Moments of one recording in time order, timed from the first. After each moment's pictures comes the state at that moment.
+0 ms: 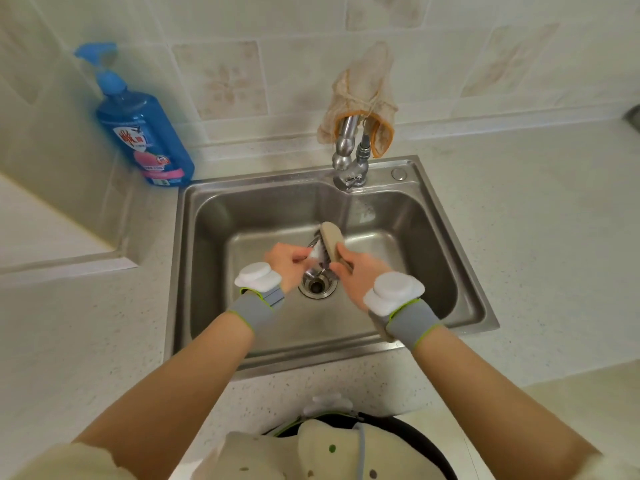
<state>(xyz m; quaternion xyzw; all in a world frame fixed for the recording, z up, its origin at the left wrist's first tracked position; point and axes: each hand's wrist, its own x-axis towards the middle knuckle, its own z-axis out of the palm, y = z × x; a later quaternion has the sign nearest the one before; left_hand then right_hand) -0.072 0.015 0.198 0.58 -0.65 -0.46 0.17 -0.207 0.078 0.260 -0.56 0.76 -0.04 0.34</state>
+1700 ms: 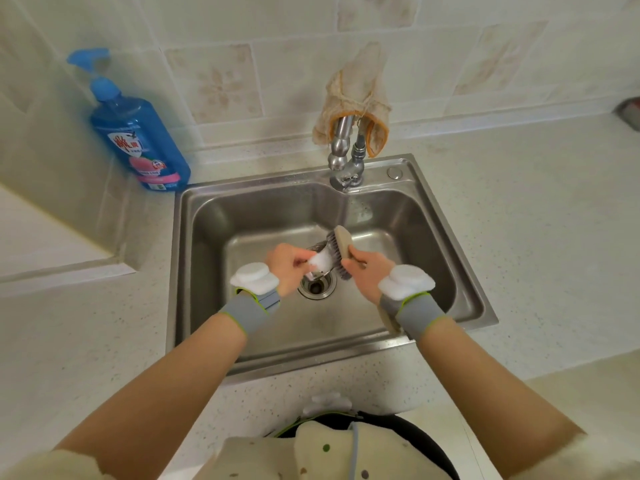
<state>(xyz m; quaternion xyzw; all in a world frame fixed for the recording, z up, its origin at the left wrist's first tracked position) -0.067 0.016 0.209 0.53 -0.72 -0.43 0.14 -0.216 0.080 0.253 -0.47 0.78 -0.11 0.39</state>
